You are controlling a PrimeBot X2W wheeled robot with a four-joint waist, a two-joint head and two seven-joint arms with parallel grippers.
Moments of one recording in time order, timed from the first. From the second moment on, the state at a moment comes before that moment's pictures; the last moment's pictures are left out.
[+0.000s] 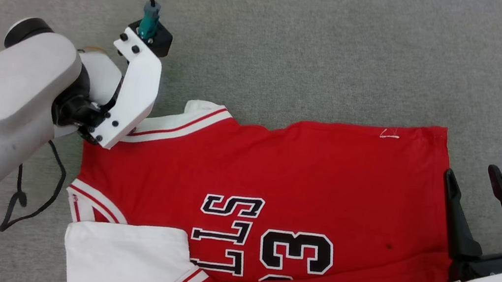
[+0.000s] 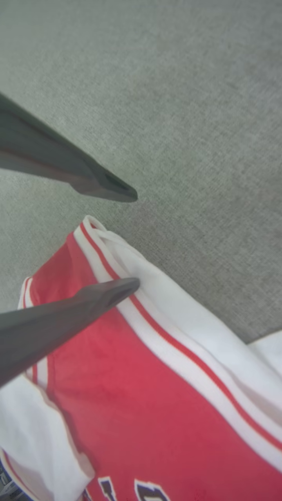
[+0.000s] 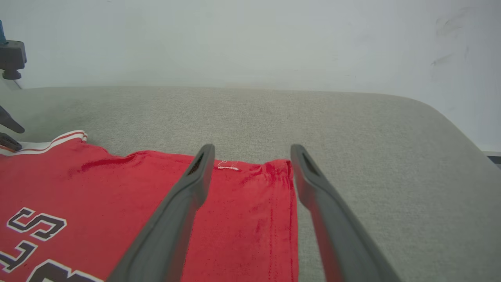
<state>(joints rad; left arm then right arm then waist) -1.21 0.65 -1.21 0.45 -1.00 -0.13 1.03 -0.06 -0.23 0.02 -0.18 0.26 0.13 -0.01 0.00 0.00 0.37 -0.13</state>
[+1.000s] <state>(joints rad) -1.18 0.73 -1.28 0.26 -1.07 -0.13 0.81 -0.36 -0.63 0.11 -0.10 0.43 0.13 0.45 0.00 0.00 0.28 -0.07</state>
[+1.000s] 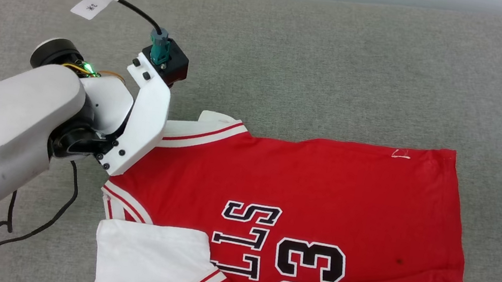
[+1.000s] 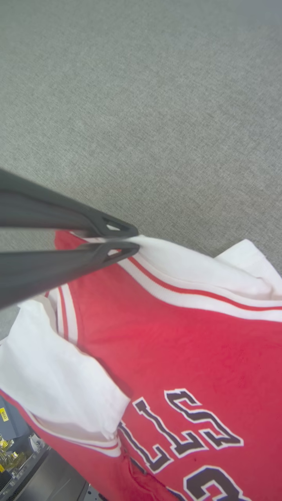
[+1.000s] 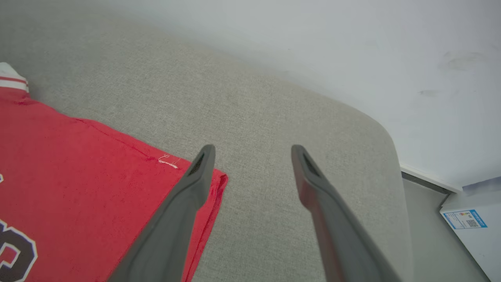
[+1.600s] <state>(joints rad) -1.26 0.69 -1.28 0.18 -1.01 -0.13 0.74 -0.70 -0.79 0.40 0.10 0.70 0.13 1.08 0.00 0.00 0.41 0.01</state>
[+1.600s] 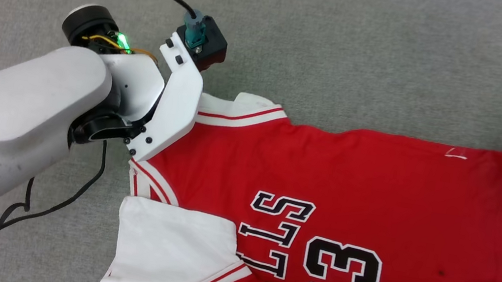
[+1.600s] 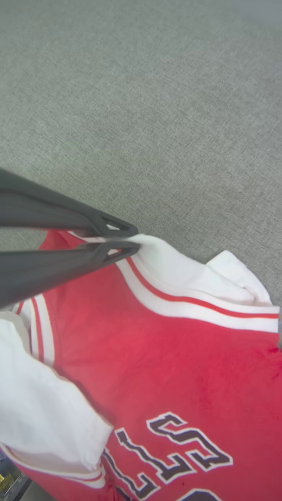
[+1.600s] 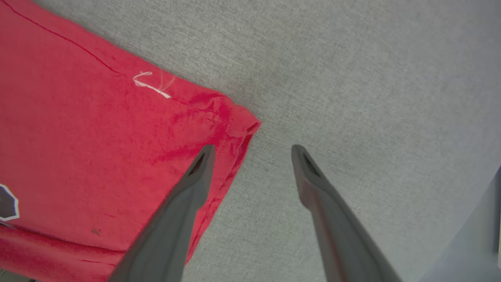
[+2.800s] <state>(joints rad) -1.06 0.79 -1.28 0.10 -0.94 -0.13 0.55 -0.46 -0.85 0.49 0.07 0.77 0.13 0.64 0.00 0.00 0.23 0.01</state>
